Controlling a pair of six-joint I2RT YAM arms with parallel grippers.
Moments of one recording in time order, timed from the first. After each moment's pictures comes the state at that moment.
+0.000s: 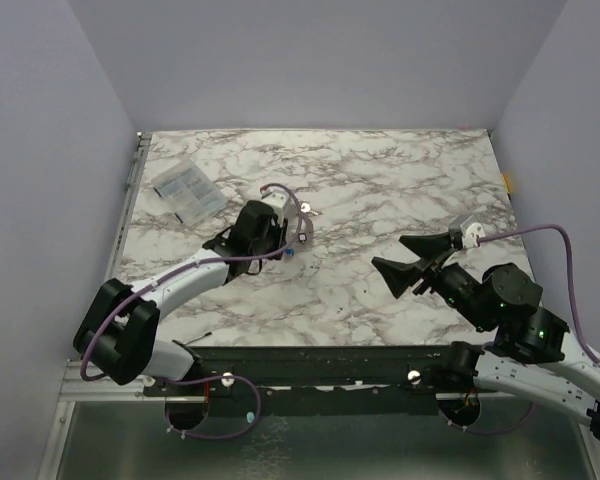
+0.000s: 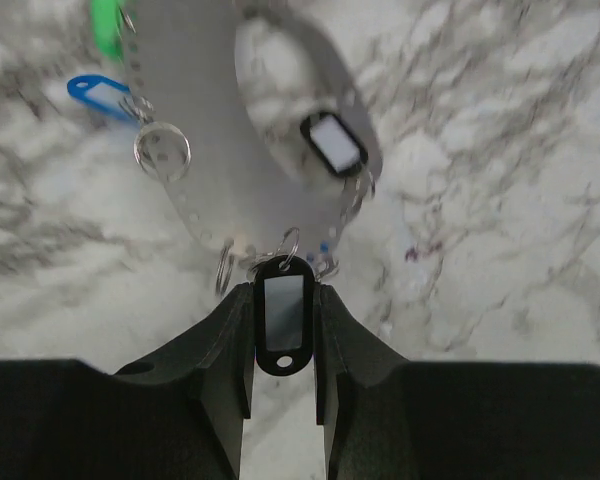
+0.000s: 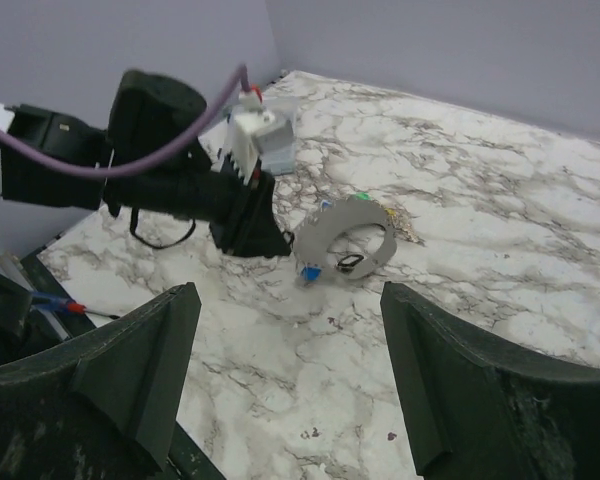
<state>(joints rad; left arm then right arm) -0.58 1.38 0.87 -0.09 -0.04 -0.17 1.05 0.48 0.78 -0.26 0.33 0.15</state>
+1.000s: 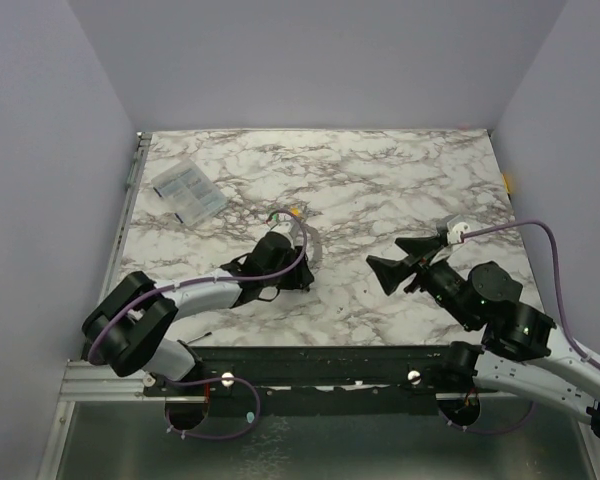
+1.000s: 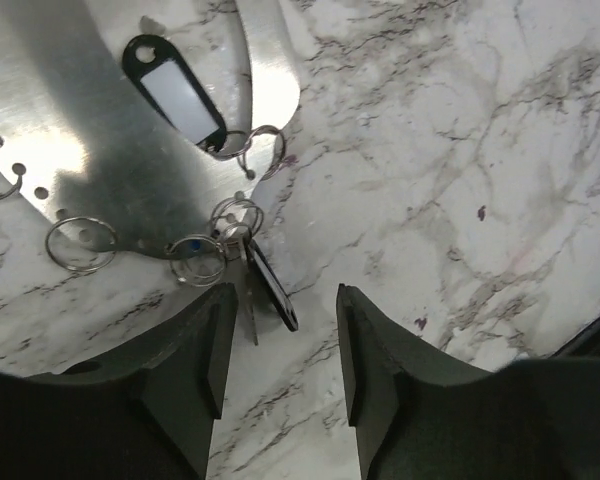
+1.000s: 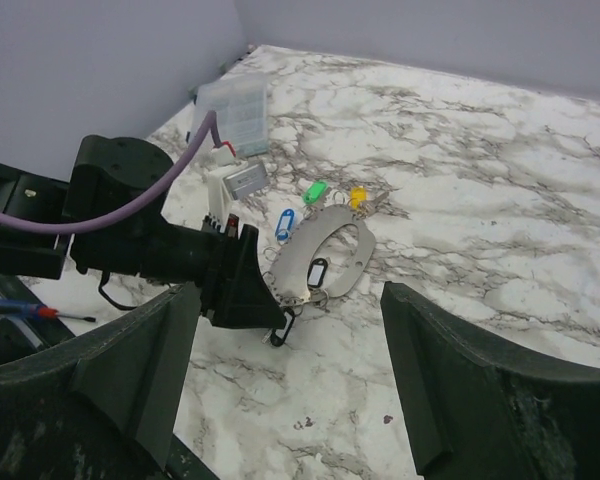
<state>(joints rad) -0.76 1.43 0.58 0.16 0.04 -0.66 1.05 0.52 0.73 -0.24 0.40 0.19</state>
